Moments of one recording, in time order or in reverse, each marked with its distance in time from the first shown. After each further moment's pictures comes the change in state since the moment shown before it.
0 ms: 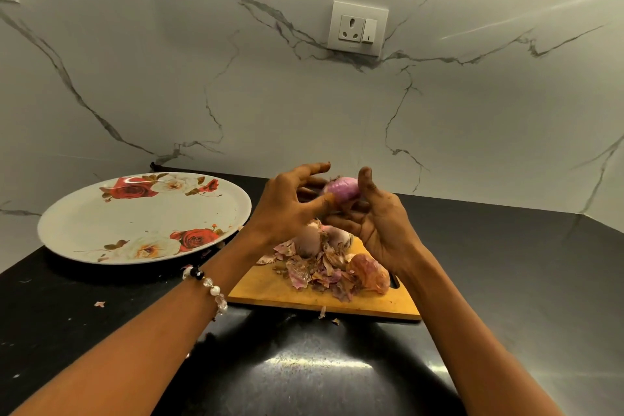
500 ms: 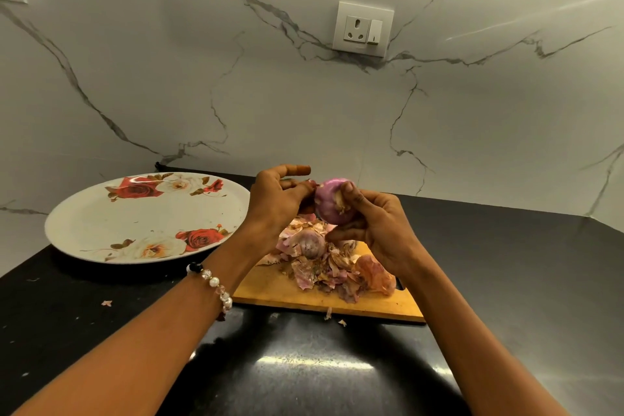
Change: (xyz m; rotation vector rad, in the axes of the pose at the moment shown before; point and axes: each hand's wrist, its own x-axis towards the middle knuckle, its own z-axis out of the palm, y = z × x) left_hand 0.004 -0.008 -0.005 -0.354 0.247 -0.366; right_hand 0.002 0.009 -0.002 -0.292 -0.037 -0.077
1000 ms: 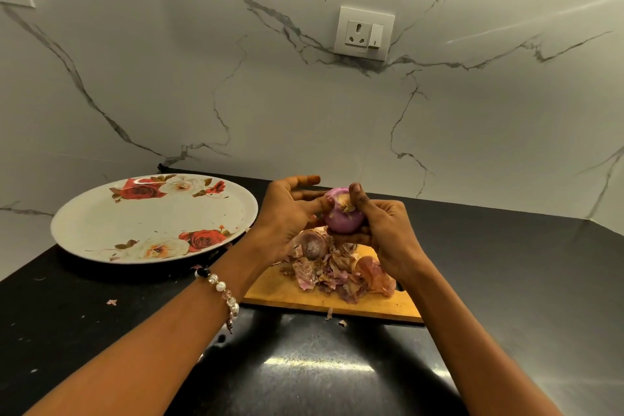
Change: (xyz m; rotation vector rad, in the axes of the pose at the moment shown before) left_hand -0.010 0.002 0.008 -0.203 -0.128 -0.132; right_hand 0.000 0.005 -0.003 -0.042 0.146 0.024
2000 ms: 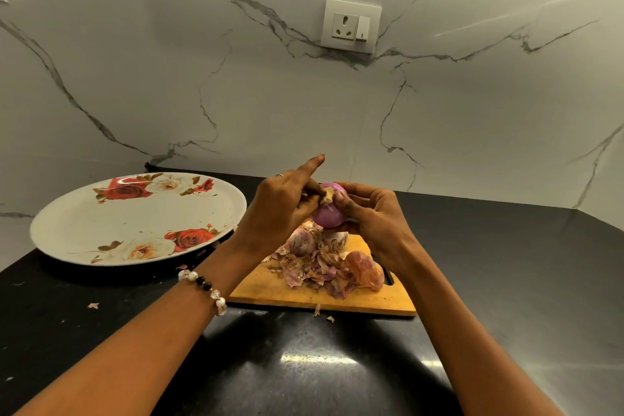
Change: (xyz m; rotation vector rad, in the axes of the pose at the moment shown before) left_hand 0.008 -0.008 -0.008 1.003 -0.017 0.984; right_hand 0.008 0.000 -0.012 -0.041 -0.100 -0.093
